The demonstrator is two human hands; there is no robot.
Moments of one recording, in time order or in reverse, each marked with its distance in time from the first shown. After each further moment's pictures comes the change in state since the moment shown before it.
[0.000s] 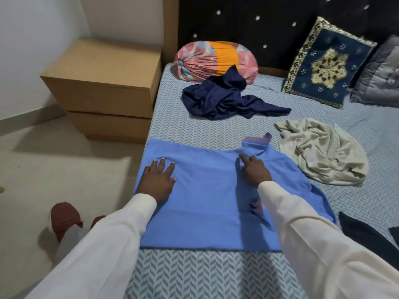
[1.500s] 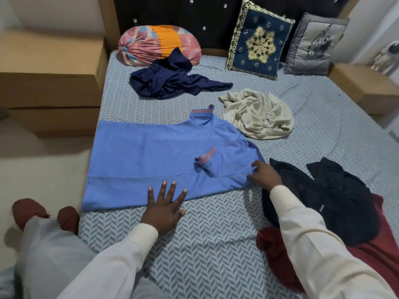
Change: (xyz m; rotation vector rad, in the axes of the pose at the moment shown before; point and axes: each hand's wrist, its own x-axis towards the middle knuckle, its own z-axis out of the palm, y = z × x) left_hand -0.161 0.153 0.078 0.059 -0.145 0.347; right_hand -0.207 0.166 -0.018 0.358 -0.042 0.411
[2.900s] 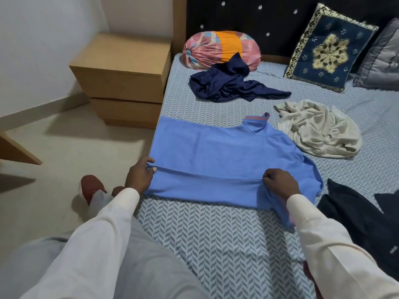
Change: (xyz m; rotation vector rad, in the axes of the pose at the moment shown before) left_hand -0.053 -0.178 -0.068 -0.930 0.494 -0.646; right_hand 0.002 -0.097 0.056 -0.134 0.009 -0.264
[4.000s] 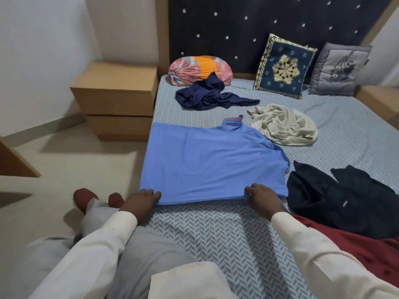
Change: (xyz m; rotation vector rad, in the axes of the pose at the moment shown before) left_hand -0.156 -0.014 -0.026 1.174 -0.369 0.523; right_hand -0.154 0.023 0.038 -0.357 0.153 -0.383
